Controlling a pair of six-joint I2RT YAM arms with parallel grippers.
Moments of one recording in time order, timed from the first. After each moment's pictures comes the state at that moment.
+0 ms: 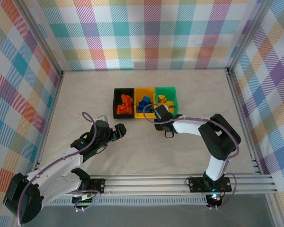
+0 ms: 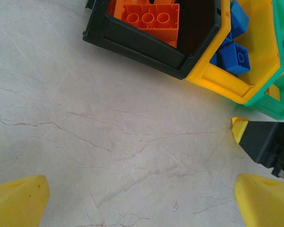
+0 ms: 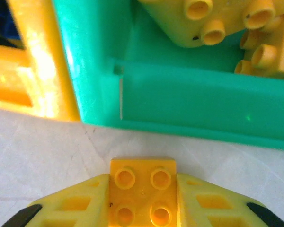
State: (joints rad) left arm -0.59 0.93 0.47 -0.25 -0.10 -0.87; right arm 0.70 1.75 0.92 -0.20 0.23 0.46
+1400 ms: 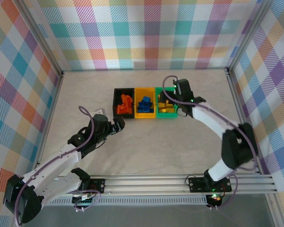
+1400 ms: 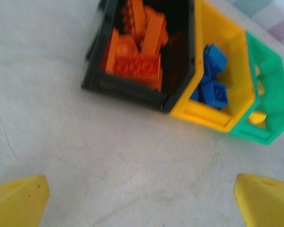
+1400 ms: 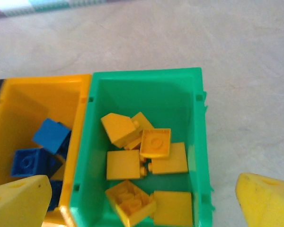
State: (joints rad) left arm -0.59 0.93 0.63 -0.35 -0.22 -0.82; right arm 0.44 1.52 1.10 -0.24 0.12 0.36
